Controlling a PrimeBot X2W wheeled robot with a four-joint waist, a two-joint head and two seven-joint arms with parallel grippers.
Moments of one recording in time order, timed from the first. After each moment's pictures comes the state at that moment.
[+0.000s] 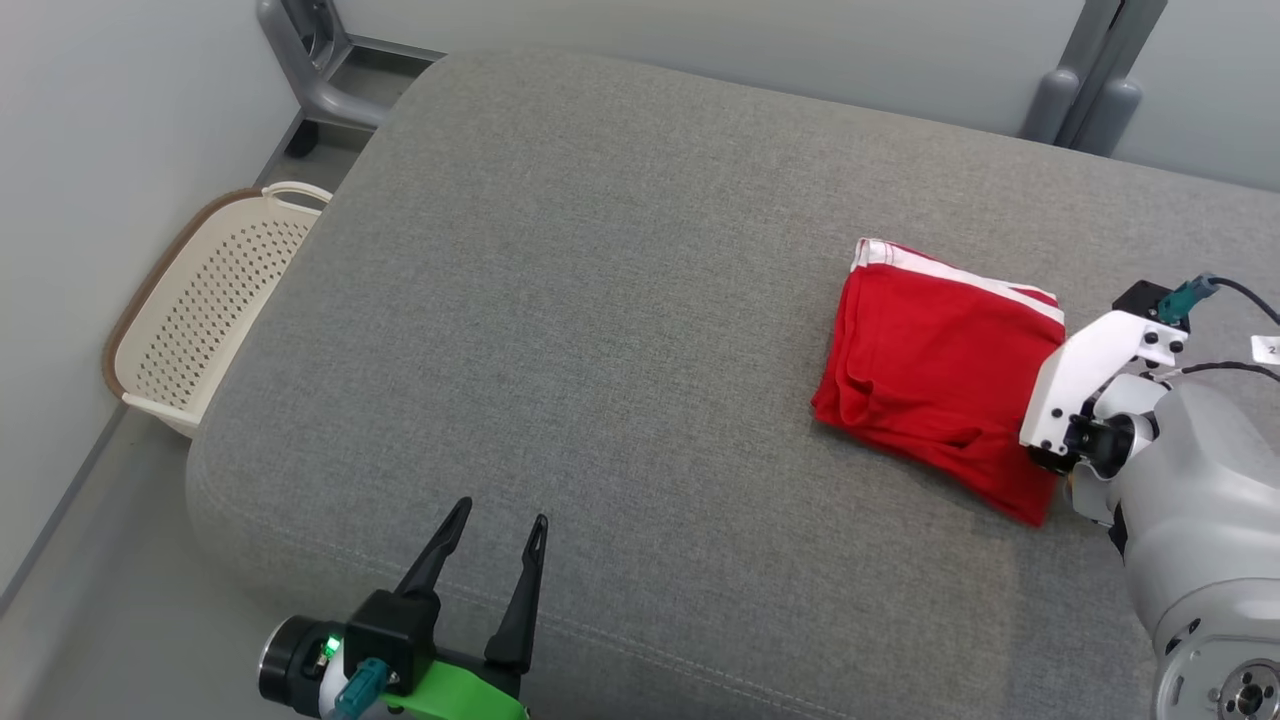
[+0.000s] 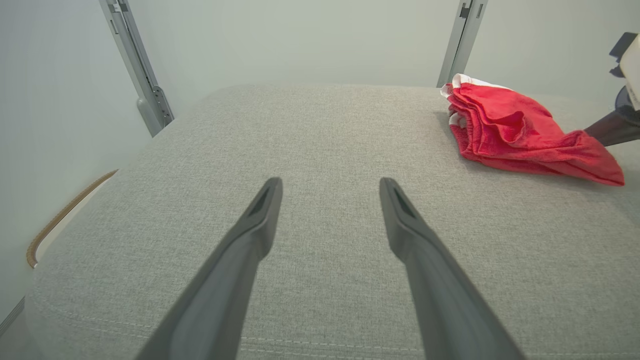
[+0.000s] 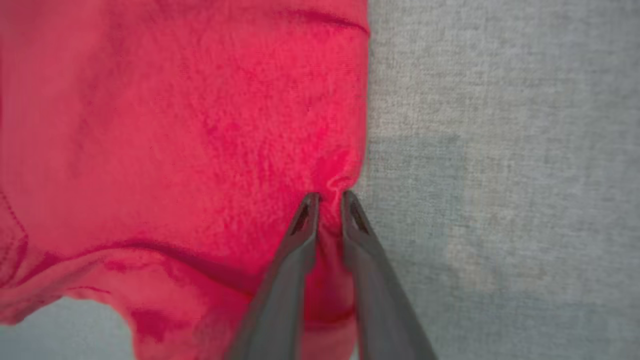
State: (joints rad) left arm -0.09 0.30 -0.60 0.15 -0.43 0.14 -0.26; right arm -0.88 -0.14 -0.57 1.25 -0.14 0.13 0.53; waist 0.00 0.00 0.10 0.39
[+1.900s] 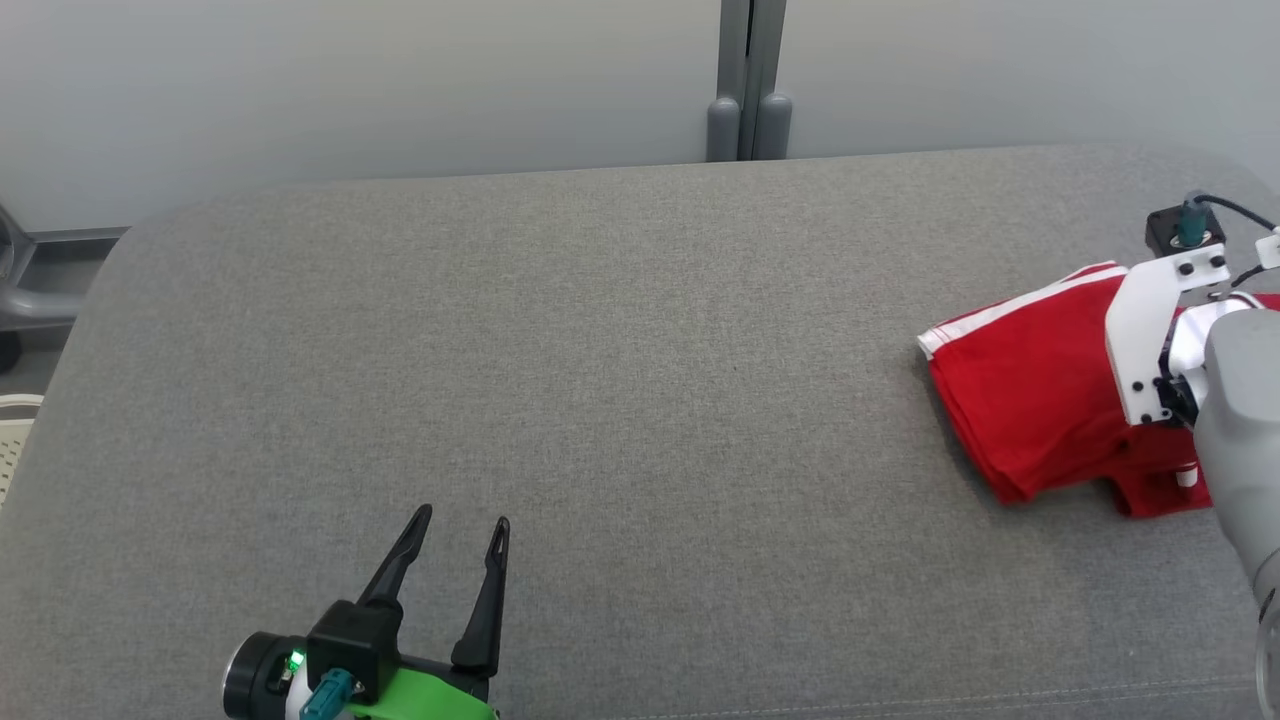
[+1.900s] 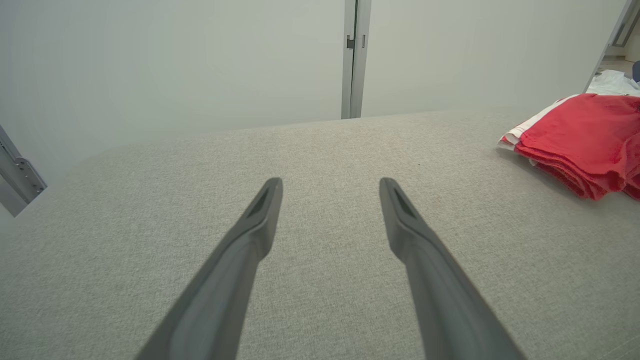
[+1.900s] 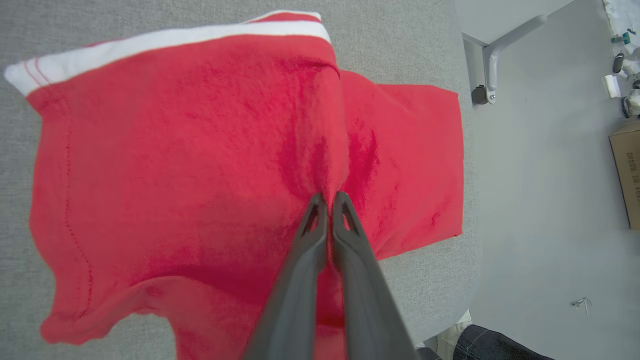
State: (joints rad) left arm -0.05 0.31 -0.54 0.13 -0.42 0.15 -0.26; right arm -0.96 -0.29 -0.18 1.27 -0.41 0.13 0.49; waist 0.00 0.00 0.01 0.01
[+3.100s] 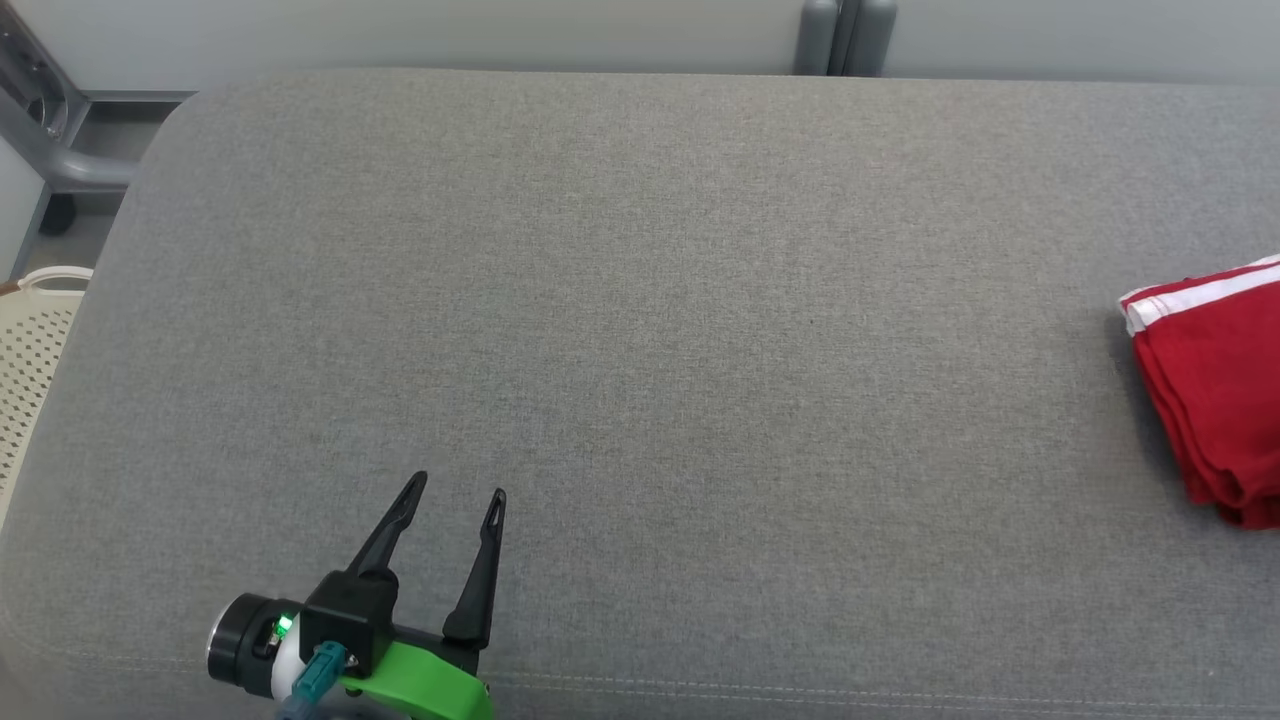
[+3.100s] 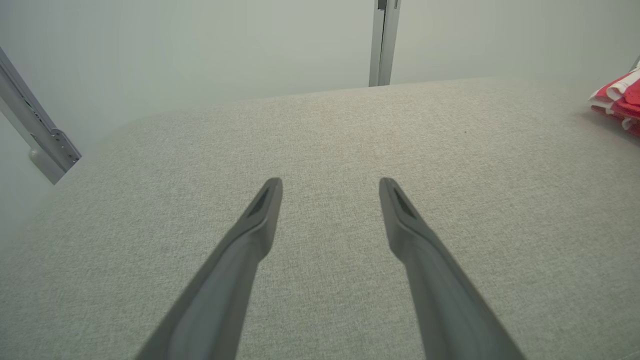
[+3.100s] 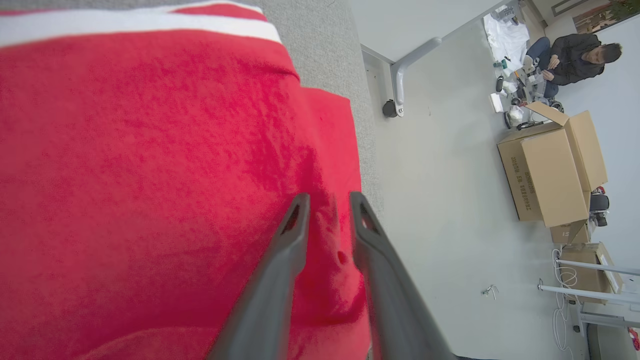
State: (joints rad) left arm -0.10 0.35 -0.56 0.10 -0.40 0.15 -0.24; right arm -0.63 -0.46 -0.34 0.77 -0.45 0.13 0.50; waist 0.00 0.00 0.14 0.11
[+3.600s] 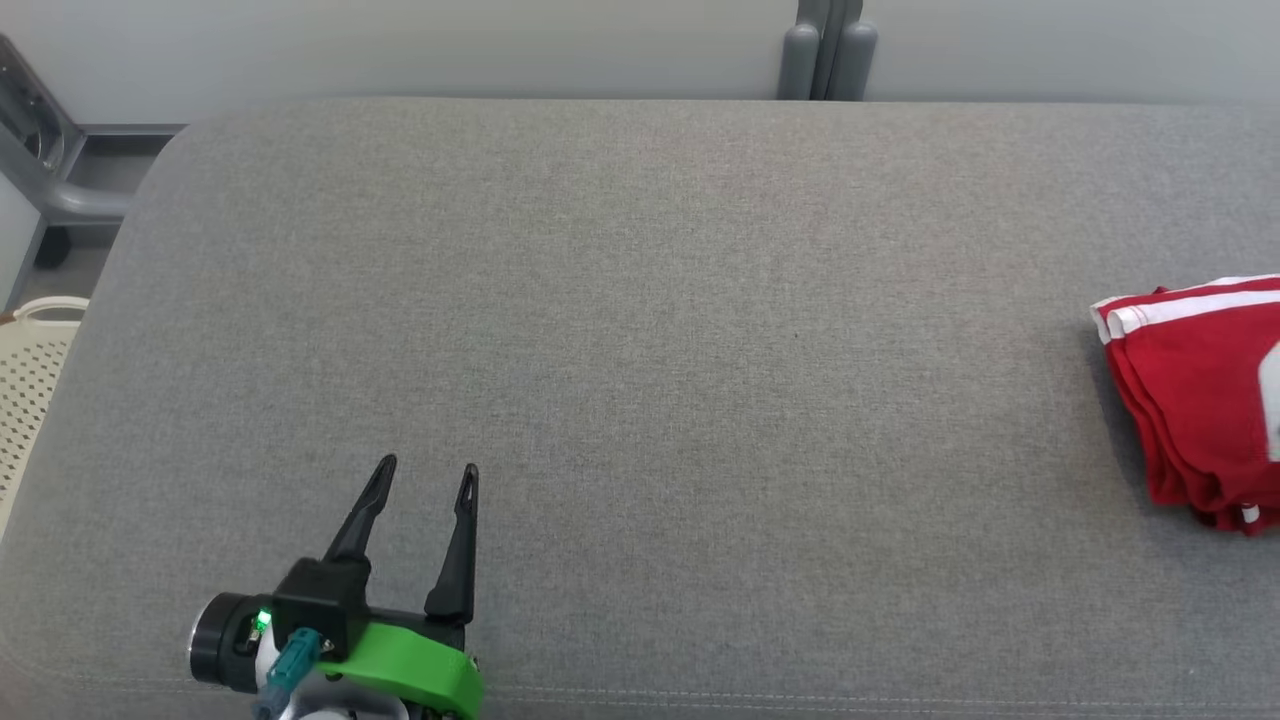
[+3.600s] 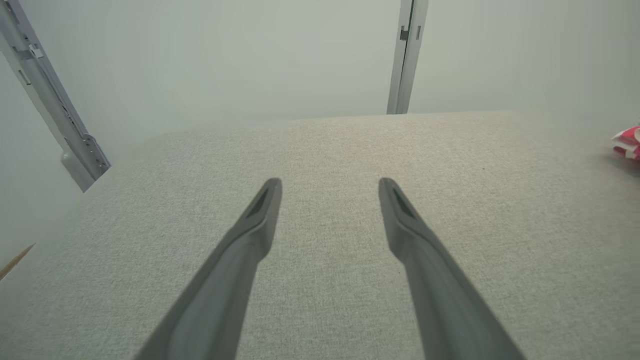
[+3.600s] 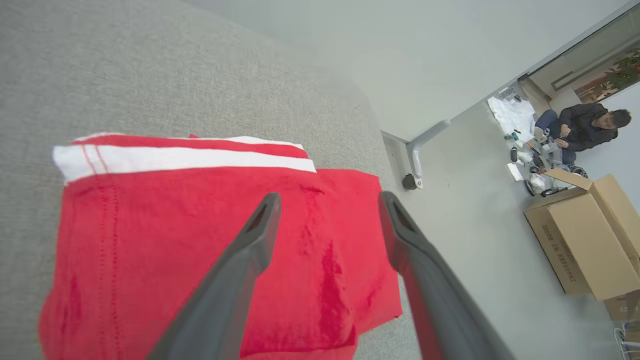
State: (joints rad) left arm -0.10 0.33 -0.52 0.10 -0.42 0.20 -0.24; right arm -0.56 -0.38 -0.33 0.65 -0.40 0.13 0.30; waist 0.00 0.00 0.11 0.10
